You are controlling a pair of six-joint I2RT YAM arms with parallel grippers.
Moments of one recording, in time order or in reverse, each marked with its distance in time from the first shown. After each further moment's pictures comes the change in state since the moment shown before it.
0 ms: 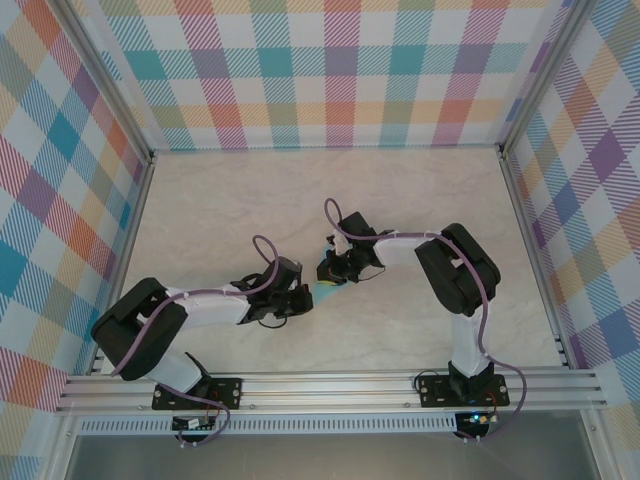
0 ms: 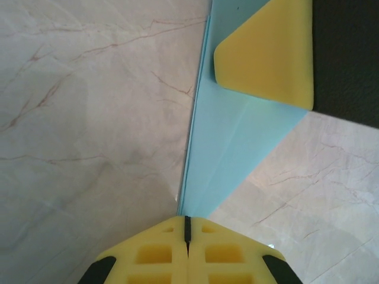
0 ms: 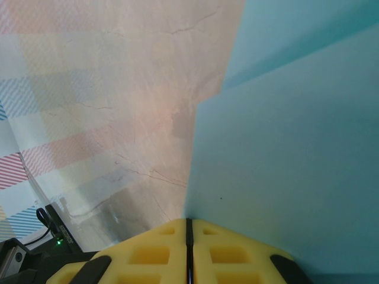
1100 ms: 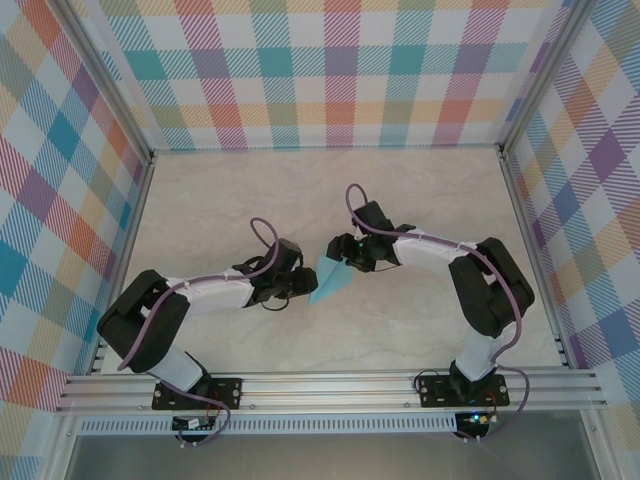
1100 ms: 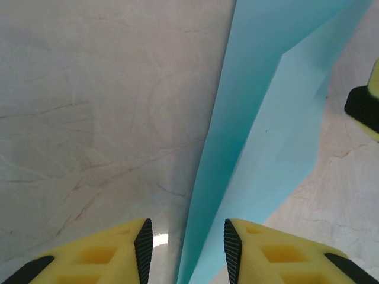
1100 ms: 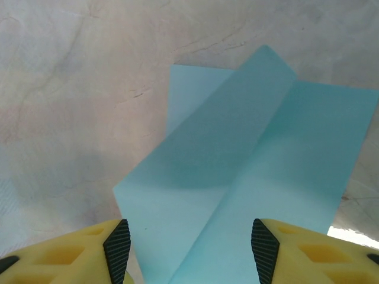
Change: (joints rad) left arm 0.073 0.057 0.152 -0.069 -0.081 0.021; right arm -0.029 -0.222 -0.055 -0.064 0.334 0.127
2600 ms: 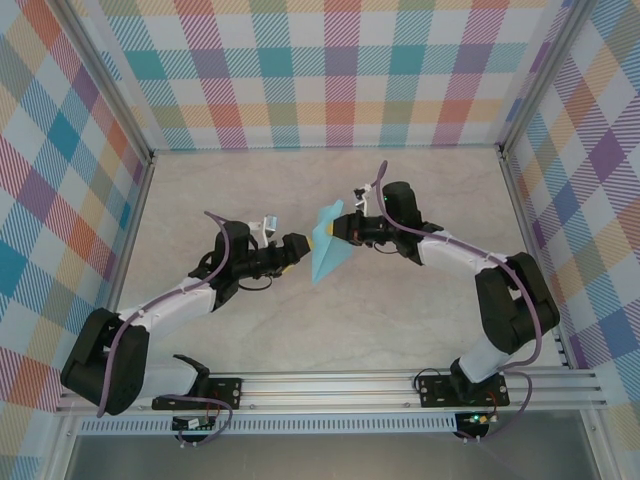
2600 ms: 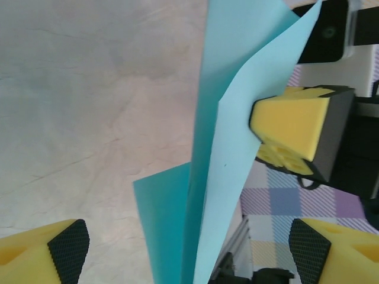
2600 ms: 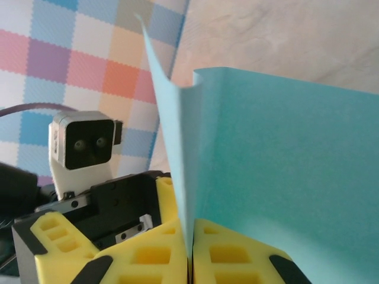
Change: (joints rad) left arm 0.251 -0.275 -0.124 0.359 0.527 -0.150; right arm -0.123 -0.158 -0.082 0.420 -0.528 -0.027
